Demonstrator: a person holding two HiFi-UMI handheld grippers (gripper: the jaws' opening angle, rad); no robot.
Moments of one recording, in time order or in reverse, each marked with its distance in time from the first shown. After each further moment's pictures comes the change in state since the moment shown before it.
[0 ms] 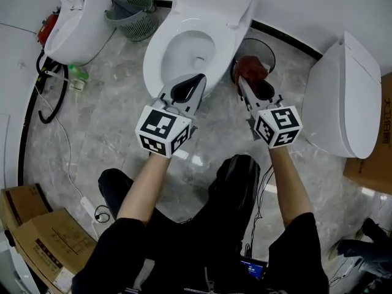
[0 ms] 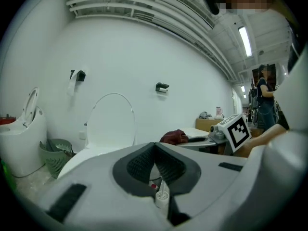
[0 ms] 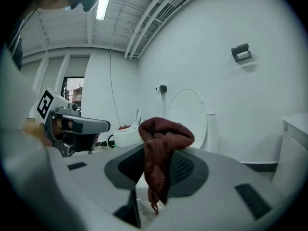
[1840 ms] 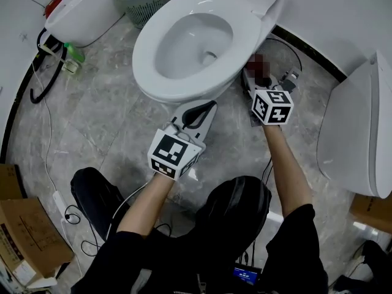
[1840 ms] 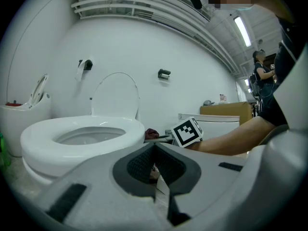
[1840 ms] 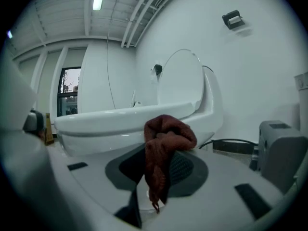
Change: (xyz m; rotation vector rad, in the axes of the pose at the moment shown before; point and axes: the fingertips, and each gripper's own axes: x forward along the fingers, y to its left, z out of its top) left arm 0.038 -0.007 -0.209 0.015 -0.008 0.060; right arm 0.142 -0.087 -0.210 0.008 0.070 0.018
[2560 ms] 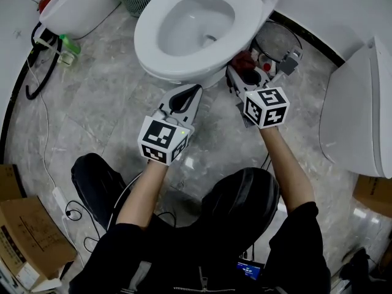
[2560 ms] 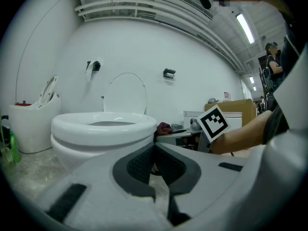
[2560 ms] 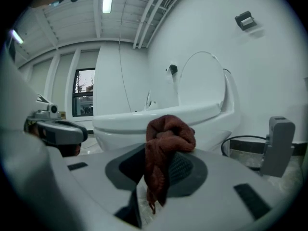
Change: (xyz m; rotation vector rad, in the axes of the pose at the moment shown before) left arm -0.047 0.028 -0.032 -0.010 0.013 0.065; right arm -0.036 0.099 -0.012 -0.046 0.004 0.132
